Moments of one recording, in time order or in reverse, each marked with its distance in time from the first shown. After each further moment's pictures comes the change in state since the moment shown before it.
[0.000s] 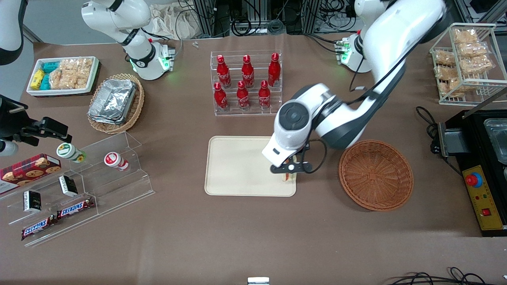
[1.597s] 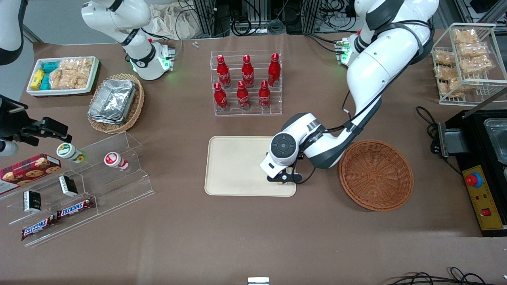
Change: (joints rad) arm -0.059 0.125 0.088 0.000 0.009 0.075 0.021
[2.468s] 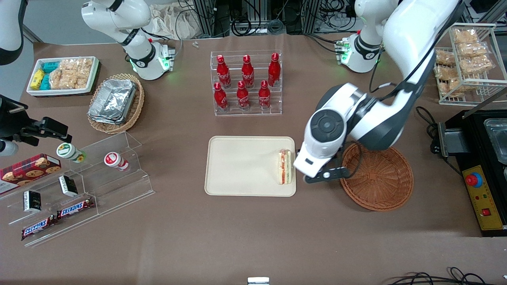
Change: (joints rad) arm 0.138 -0.317 -0.008 0.038 -0.076 -0.281 0.013
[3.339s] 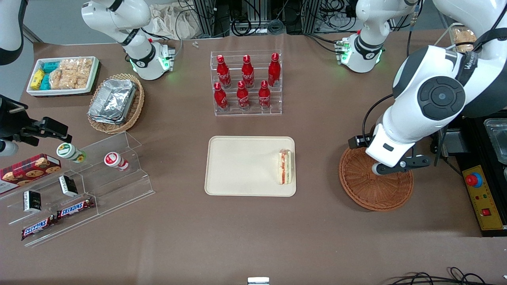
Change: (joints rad) arm 0.242 -0.216 0.003 -0.055 -0.172 -0.069 0.264
